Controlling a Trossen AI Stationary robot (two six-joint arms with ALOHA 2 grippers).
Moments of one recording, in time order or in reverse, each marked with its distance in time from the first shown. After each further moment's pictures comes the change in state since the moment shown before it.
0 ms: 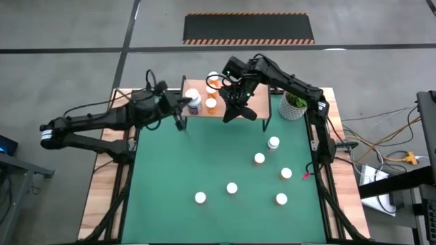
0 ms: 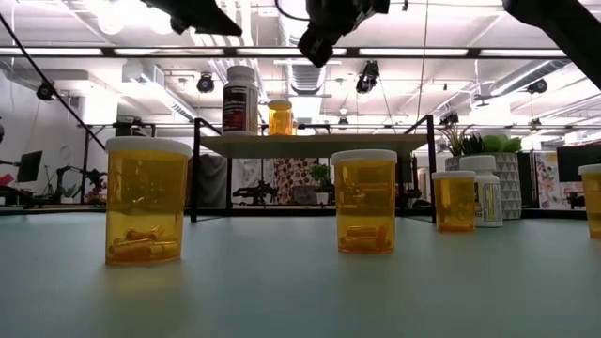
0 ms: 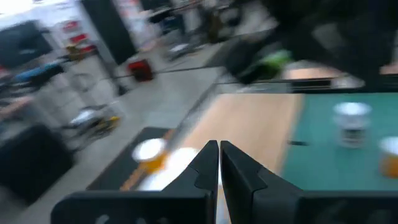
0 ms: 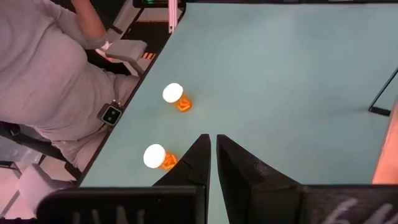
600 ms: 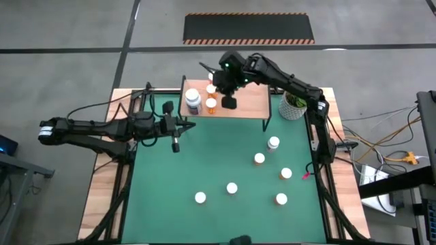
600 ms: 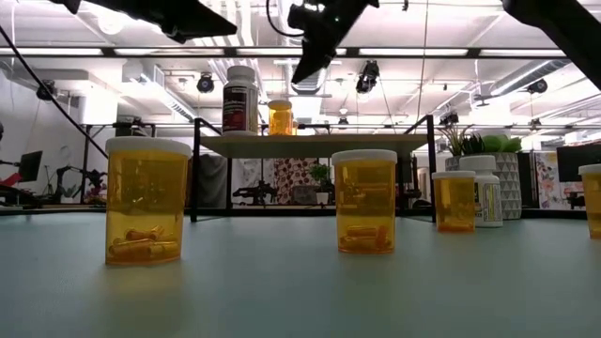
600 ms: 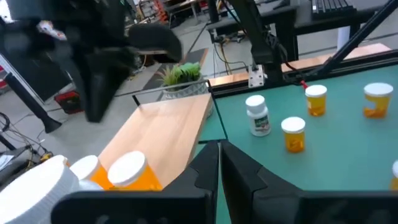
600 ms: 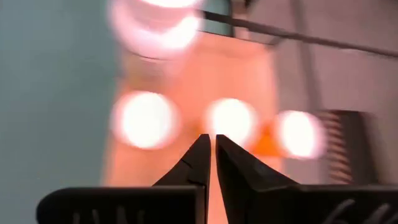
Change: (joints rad) left arm -0.159 -0.078 -0.210 0.145 0.129 0.025; right arm -0.005 0.001 0.000 0.319 0.807 0.102
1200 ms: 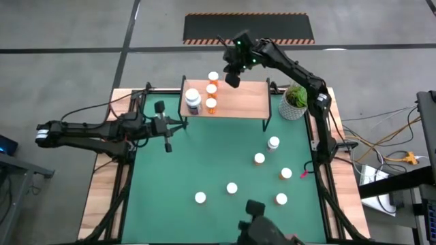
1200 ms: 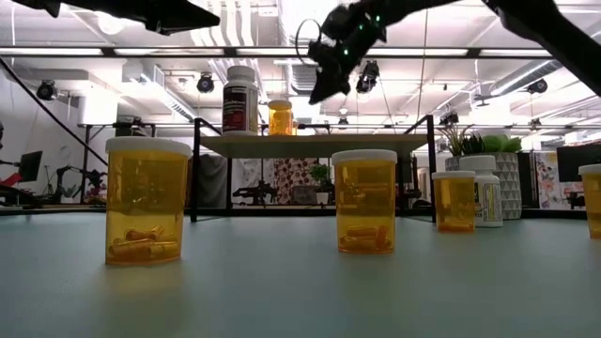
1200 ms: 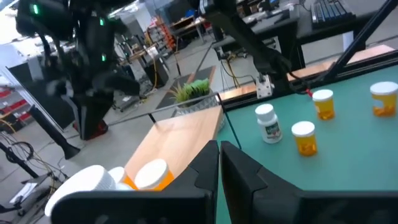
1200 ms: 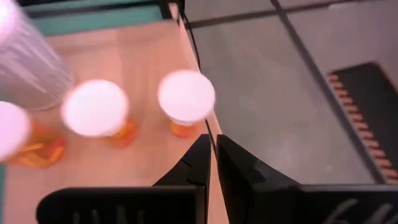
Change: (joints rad) left arm 0.000 -0.141 -0.079 0.029 0.000 0.113; right arm -0.234 0.041 -0.020 0.110 -0.121 0.137
